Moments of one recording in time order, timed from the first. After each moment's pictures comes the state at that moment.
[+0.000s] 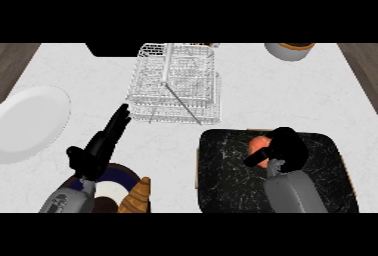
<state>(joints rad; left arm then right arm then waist) -0.13 0.25 -0.25 -1.35 0.19 0.05 -0.11 -0.25 0.00 0.15 -1.39 1.05 -0.05 1.20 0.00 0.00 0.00</state>
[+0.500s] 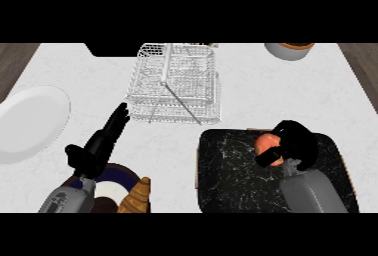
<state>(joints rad) -0.14 0.24 -0.22 -1.33 0.18 0.03 -0.11 -0.24 -0.13 0.18 -1.39 1.00 0.04 0.94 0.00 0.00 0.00</state>
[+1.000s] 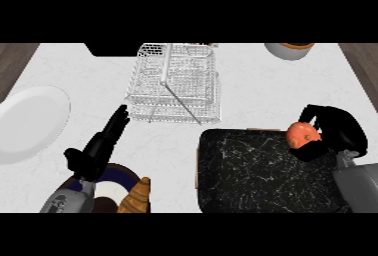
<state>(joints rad) -0.12 0.24 -0.21 -1.34 0.17 0.02 -0.13 -0.26 -0.44 0.12 -1.38 0.83 0.13 0.36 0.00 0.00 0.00</state>
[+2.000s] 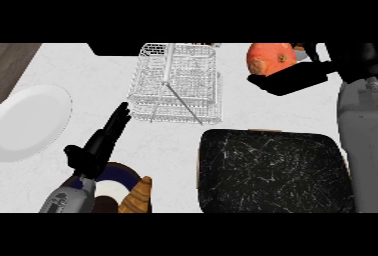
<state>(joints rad) -0.13 0.22 -0.19 -1.35 0.15 -0.01 -0.10 -0.77 -0.28 -0.01 -1.63 0.51 0.27 0.63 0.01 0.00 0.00</state>
